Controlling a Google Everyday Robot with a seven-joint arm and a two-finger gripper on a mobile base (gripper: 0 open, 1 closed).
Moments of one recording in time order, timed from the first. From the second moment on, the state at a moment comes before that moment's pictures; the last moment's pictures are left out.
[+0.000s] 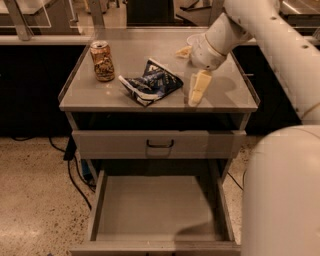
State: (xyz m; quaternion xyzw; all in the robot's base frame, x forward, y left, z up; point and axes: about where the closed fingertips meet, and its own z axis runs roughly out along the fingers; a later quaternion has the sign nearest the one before) arm 0.700 -0.091 0.860 -0.77 0.57 0.09 0.28
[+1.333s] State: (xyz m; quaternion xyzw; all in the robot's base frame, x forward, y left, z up) arm 0.733 0.003 0.864 -0.80 0.48 0.18 0.31
